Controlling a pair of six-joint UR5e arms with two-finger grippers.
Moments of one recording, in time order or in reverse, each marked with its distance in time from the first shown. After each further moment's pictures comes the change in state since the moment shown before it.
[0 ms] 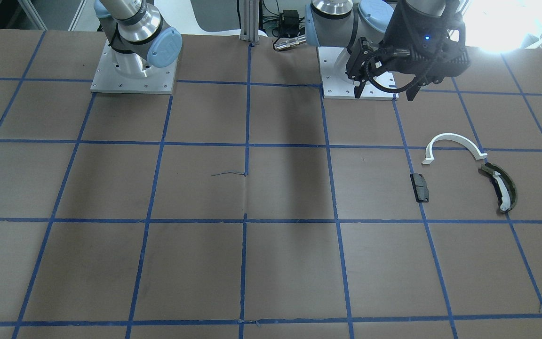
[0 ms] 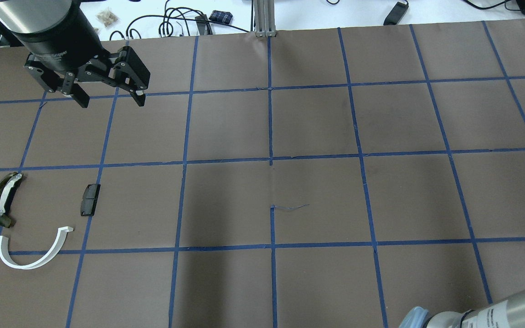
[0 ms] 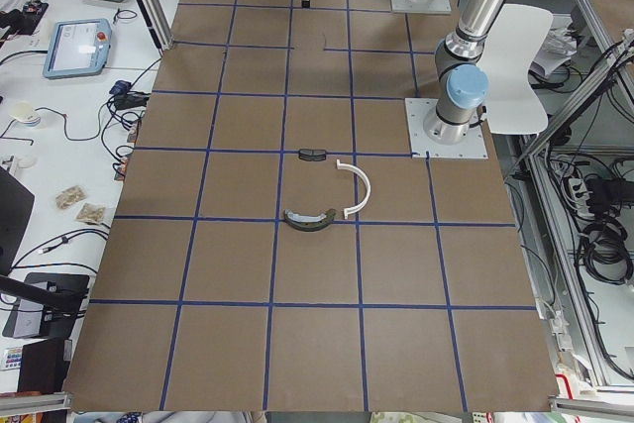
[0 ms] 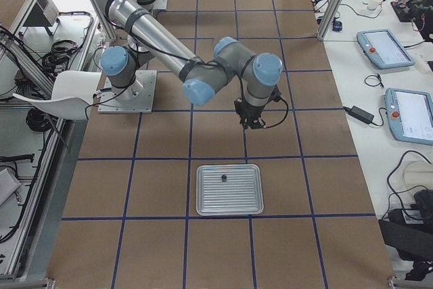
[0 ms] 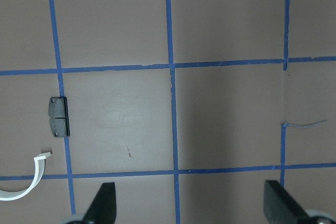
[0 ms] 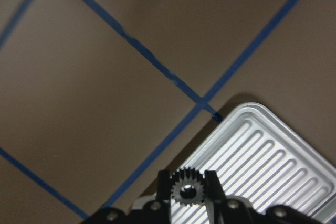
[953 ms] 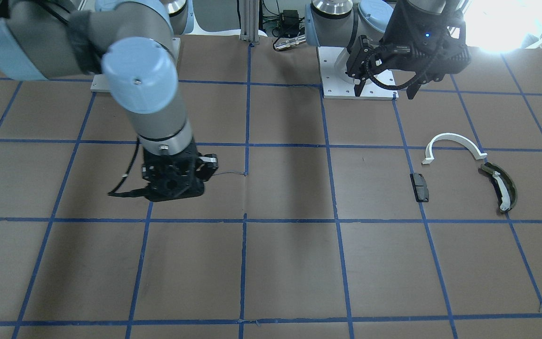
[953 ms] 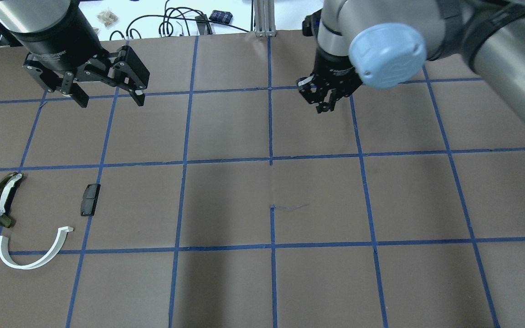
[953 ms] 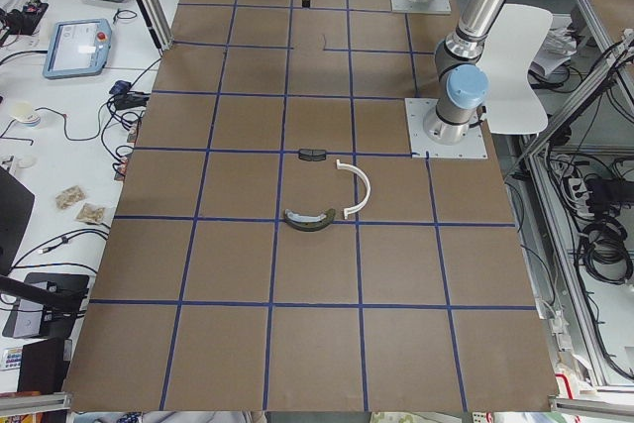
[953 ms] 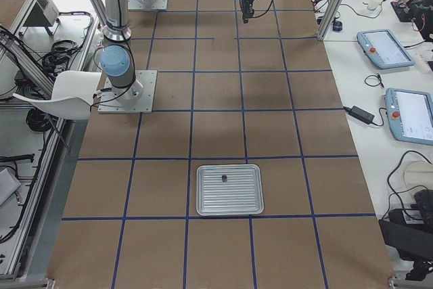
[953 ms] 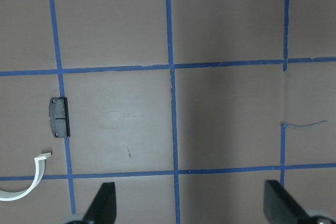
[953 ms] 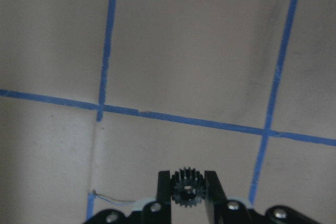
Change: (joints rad) left arm 0.000 0.005 -0.002 0.000 0.001 0.001; right arm 0.877 0.049 0.017 -0.148 0.055 1.338
